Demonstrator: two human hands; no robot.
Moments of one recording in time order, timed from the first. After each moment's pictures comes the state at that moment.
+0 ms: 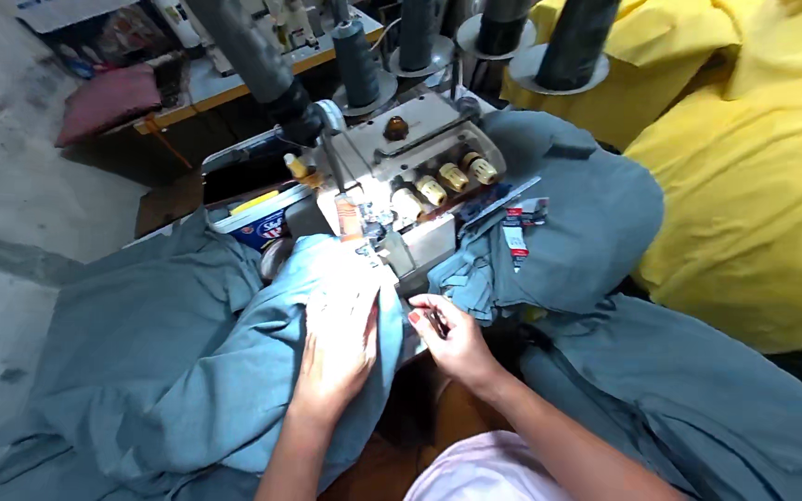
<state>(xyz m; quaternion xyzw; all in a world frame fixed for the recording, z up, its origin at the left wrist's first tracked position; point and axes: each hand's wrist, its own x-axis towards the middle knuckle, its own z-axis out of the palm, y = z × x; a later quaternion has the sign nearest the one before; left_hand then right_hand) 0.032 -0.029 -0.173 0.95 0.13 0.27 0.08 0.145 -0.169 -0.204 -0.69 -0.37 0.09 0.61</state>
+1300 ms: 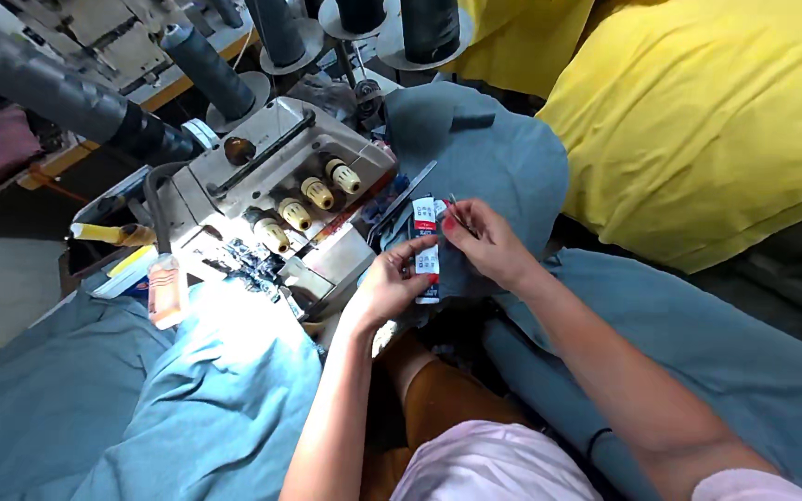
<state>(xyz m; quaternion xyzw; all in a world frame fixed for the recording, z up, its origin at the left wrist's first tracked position) 0.196 -0.090 -0.173 0.73 0.11 -0.03 0.67 0.305 -0.248 -0.200 -0.73 -0.29 0.15 0.61</state>
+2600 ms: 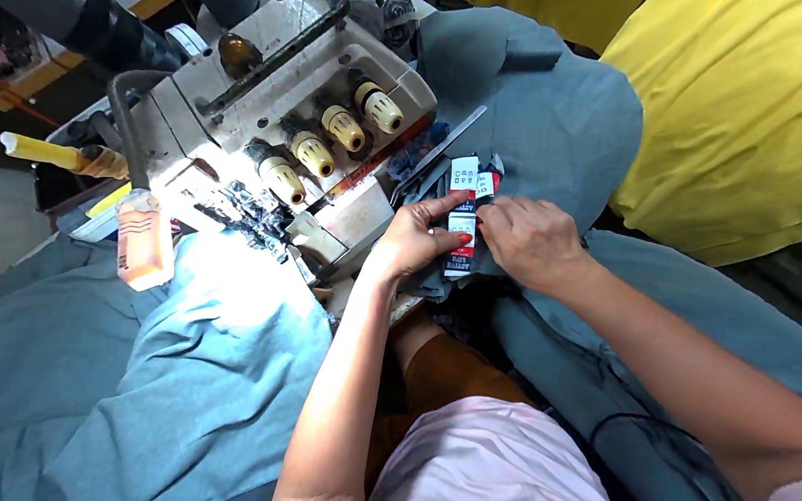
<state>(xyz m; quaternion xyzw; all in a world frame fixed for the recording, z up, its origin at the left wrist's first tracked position) 0.218 -0.074 -0.197 0.72 0.10 -0.04 0.69 0.303 -0.253 -0.235 -0.79 -0.53 -0.24 0.18</state>
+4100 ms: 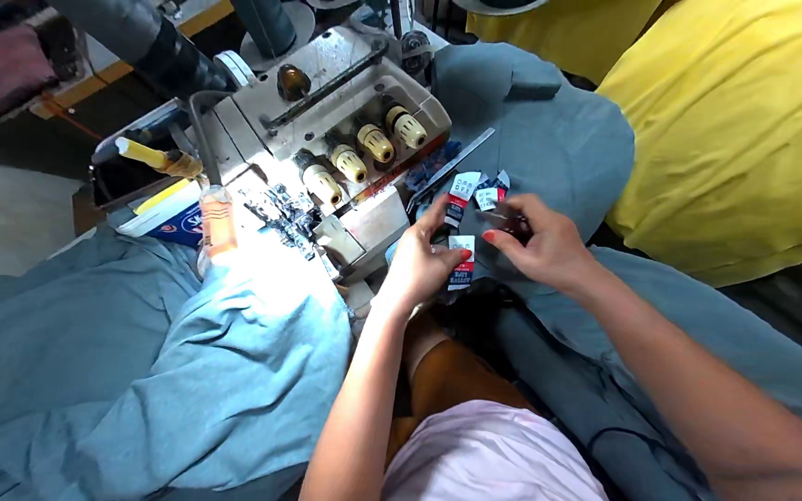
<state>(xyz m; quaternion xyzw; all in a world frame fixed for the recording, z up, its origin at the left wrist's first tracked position) 0.184 -0.090 -0.179 0.77 0.14 0.05 0.62 0.303 -0.262 -0.216 -0.80 -0.44 -0.03 0.40</state>
